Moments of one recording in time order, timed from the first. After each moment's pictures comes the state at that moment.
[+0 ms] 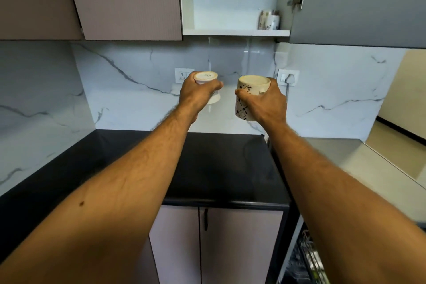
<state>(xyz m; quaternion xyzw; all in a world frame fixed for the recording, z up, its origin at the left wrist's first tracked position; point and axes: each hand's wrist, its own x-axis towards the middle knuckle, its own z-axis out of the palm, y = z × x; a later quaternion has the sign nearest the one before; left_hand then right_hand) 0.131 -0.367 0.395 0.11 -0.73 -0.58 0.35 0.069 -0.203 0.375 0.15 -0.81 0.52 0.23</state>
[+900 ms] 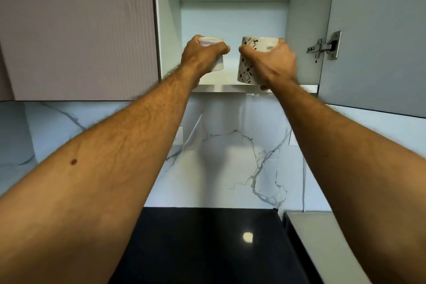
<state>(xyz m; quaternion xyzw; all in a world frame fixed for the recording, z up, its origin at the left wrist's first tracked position) -0.137 -0.475 0.596 0.02 -0.73 -0.53 0.42 -0.193 -0.325 0.585 0.14 -0.75 0.56 0.32</state>
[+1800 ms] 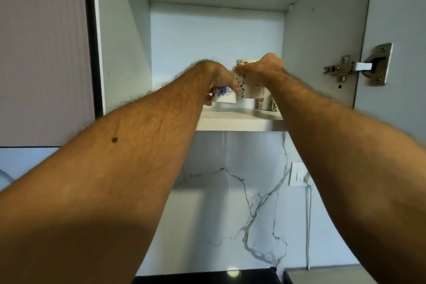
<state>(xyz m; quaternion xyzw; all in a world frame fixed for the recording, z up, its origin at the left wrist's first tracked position) -0.327 -0.490 0.644 0.13 -0.91 -0.38 0.15 -0.395 -0.367 0.650 0.10 -0.85 0.46 0.26</state>
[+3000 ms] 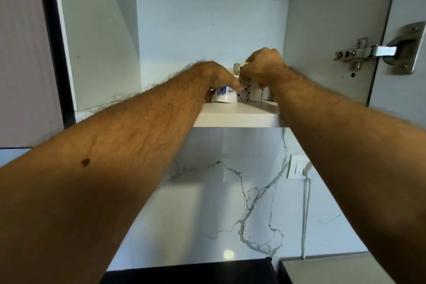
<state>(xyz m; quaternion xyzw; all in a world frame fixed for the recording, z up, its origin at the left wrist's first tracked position) -0.376 -0.498 0.623 0.09 -0.91 -0.37 0.14 -0.444 -0.373 0.638 0.14 -0.90 0.30 0.28</state>
